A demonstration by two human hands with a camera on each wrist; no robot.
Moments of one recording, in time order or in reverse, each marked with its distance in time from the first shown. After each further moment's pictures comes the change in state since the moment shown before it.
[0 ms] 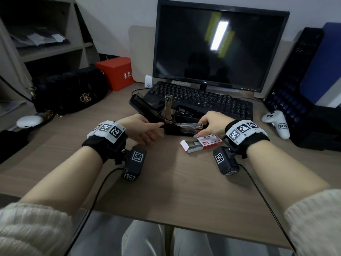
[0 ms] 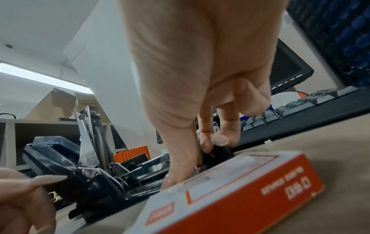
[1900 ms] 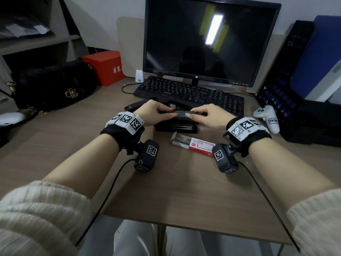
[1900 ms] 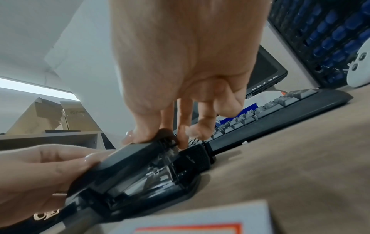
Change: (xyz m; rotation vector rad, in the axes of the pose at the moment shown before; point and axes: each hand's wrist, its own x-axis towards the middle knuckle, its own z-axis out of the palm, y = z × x) left_hand 0.040 0.033 0.033 0.224 0.154 0.447; right_hand -0.019 0.018 -0.006 0.230 0.130 -0.146
